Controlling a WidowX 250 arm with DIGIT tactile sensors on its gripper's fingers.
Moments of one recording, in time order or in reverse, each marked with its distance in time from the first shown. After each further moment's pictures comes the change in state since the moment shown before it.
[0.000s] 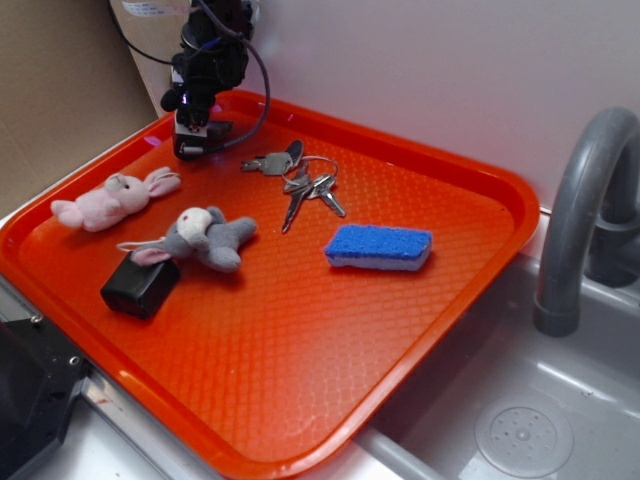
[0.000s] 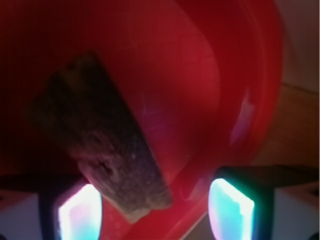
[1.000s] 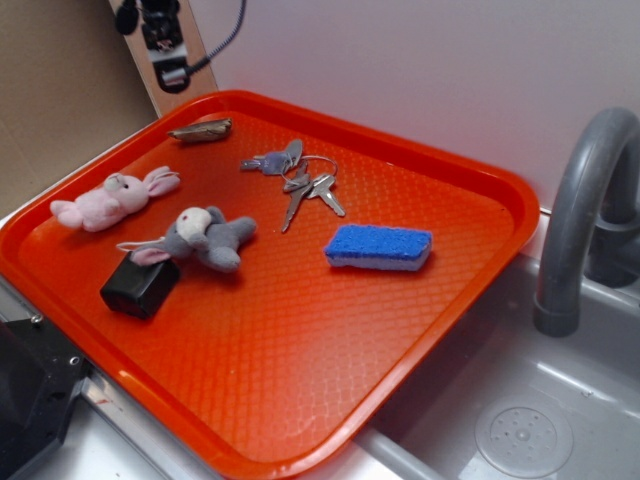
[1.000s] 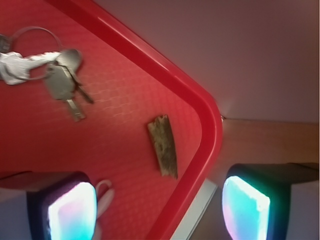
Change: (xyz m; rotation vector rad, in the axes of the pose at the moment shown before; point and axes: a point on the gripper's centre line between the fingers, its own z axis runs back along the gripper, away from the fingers) arm -0.028 -0.016 0.104 -0.023 -0.307 0.093
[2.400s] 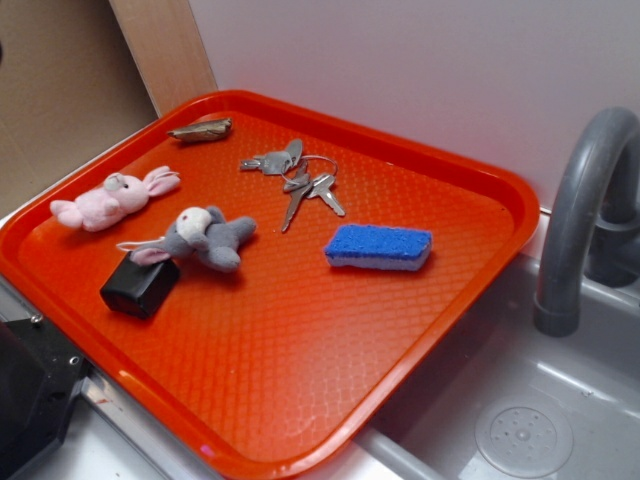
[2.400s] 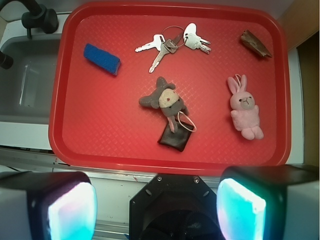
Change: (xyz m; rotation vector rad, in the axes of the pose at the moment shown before) arm -0.098 -0.156 0.172 -0.372 -0.099 0.475
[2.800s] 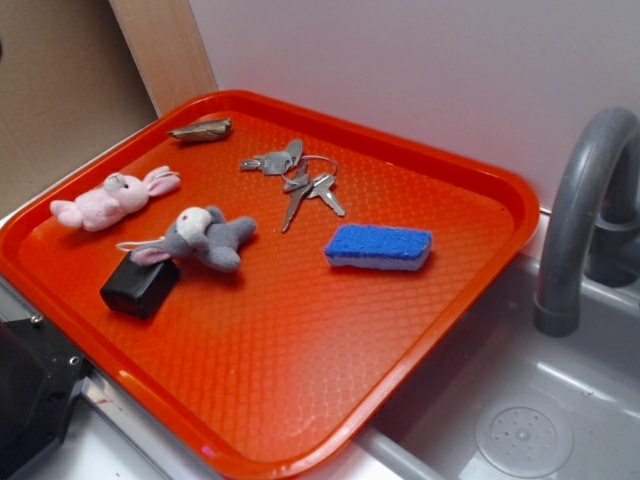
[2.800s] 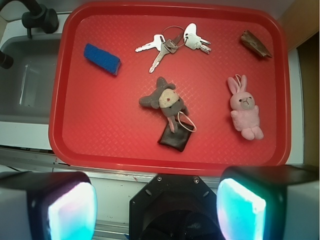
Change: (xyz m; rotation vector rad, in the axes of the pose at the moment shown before) arm 0.001 0.000 0.004 -0.001 -0.015 0.002
